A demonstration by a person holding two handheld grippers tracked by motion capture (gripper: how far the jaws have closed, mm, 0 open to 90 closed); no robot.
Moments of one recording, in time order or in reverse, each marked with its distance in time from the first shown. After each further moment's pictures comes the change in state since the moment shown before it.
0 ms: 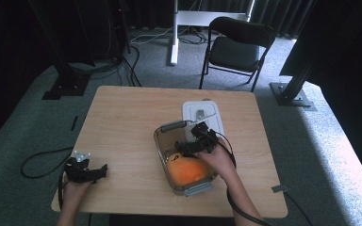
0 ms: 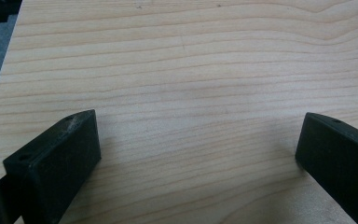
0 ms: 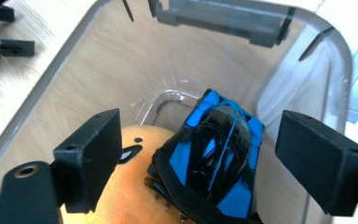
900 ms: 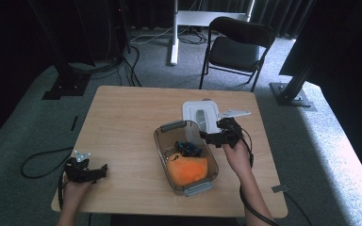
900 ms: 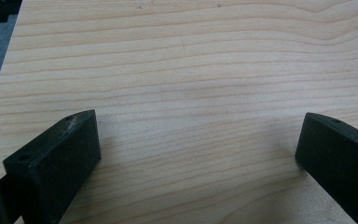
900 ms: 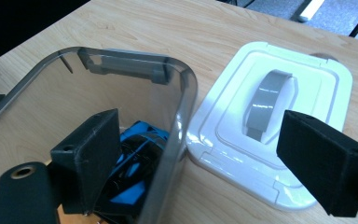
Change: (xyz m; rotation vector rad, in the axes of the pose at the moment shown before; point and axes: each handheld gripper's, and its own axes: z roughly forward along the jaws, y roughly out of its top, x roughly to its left) left arm 0.000 0.000 0.000 0.000 0.000 -0.003; right arm -0.061 -0.022 -0.040 -0.233 -0.067 0.061
